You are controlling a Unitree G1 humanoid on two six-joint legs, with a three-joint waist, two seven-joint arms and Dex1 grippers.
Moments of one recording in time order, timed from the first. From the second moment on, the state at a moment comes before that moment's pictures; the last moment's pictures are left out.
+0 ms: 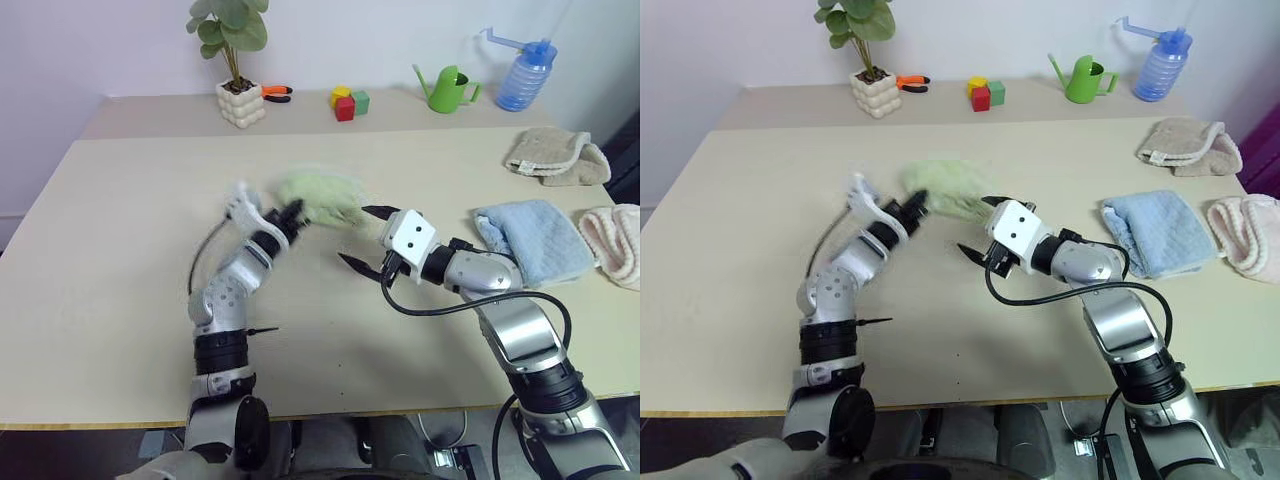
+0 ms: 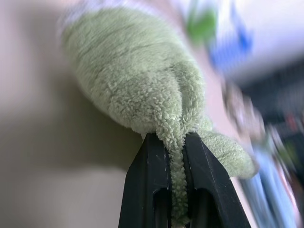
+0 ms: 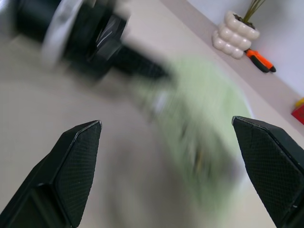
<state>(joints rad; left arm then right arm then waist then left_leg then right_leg) -0.62 -0.11 0.43 0.08 -0.58 0.50 0.06 -0.37 -0.52 0.18 -0.31 0.05 0.32 0.68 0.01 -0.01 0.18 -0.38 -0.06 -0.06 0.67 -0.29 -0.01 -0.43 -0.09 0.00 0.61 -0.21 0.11</state>
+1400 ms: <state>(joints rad) -0.24 0.46 -0.06 -0.28 -0.26 0.35 -0.16 -0.39 -0.50 -0.06 -0.04 0.22 0.35 0.67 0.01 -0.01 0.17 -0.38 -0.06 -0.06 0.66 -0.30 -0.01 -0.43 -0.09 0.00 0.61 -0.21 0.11</state>
